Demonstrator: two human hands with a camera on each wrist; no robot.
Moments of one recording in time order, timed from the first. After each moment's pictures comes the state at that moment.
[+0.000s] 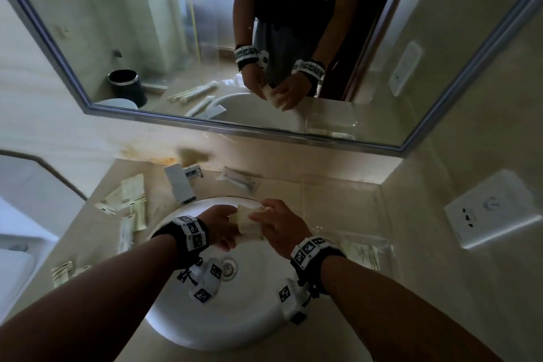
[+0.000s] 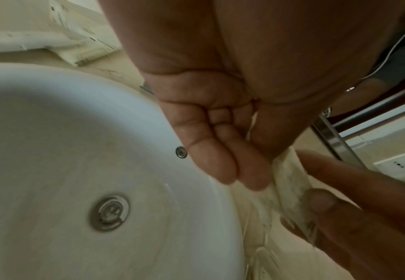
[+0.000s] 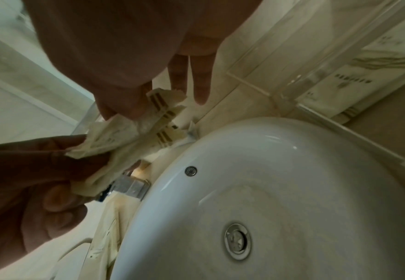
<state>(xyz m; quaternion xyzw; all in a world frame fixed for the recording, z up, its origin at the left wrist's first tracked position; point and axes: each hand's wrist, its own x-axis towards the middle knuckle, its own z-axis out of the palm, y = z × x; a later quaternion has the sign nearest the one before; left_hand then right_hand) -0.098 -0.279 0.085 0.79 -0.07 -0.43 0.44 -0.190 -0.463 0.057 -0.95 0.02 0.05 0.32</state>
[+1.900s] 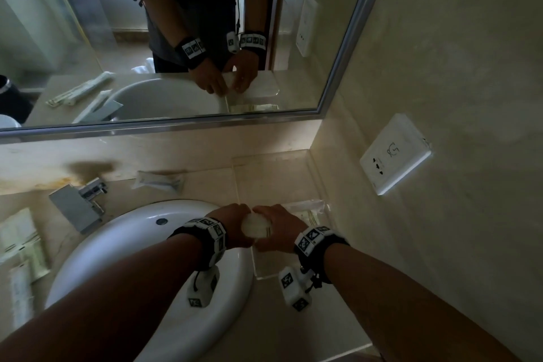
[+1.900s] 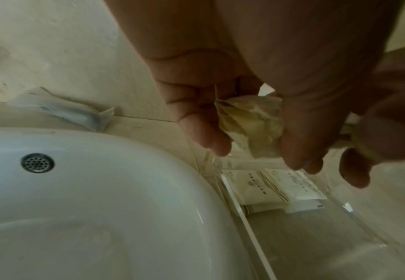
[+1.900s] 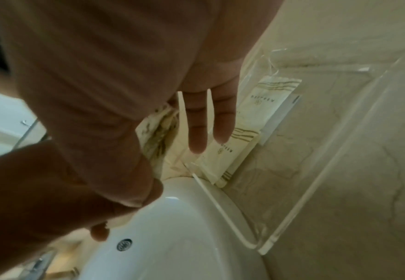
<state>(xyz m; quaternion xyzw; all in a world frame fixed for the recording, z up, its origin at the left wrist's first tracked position) -0.147 -0.449 0.054 0.84 -0.42 -0.33 0.04 -0.269 -0.575 0.041 -0.90 0.20 0.20 0.33</state>
